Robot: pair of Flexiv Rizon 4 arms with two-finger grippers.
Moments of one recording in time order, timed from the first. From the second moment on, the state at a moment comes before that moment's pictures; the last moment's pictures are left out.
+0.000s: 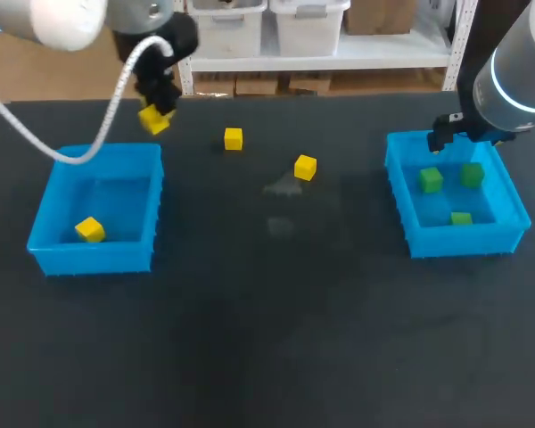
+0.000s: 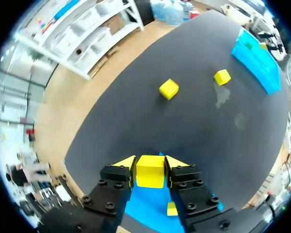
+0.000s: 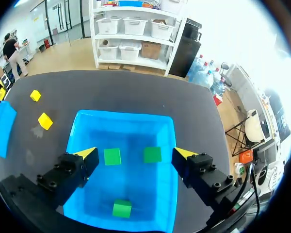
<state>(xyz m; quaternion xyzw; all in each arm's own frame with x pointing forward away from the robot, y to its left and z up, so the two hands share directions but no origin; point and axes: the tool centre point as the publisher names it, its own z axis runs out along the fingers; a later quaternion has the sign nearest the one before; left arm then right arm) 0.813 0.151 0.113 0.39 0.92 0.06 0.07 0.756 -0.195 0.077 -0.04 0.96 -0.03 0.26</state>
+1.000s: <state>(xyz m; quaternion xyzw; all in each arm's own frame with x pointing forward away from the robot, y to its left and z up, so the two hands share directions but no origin) 0.754 0.214 0.089 0.37 0.92 0.03 0.10 0.756 -0.195 0.077 -0.04 0.96 -0.03 0.26</state>
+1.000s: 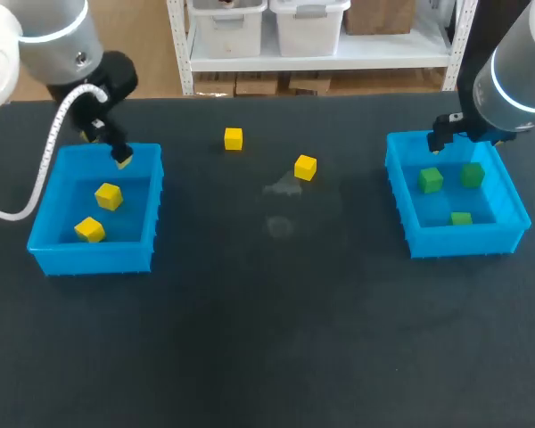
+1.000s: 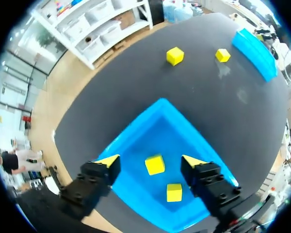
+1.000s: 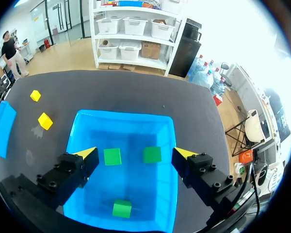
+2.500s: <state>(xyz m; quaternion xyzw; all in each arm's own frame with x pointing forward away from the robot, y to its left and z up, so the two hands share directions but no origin) 0.805 -0.071 0.076 0.67 0.74 -0.02 0.09 0.756 -0.195 0.077 -0.04 0.96 -0.03 0.26</state>
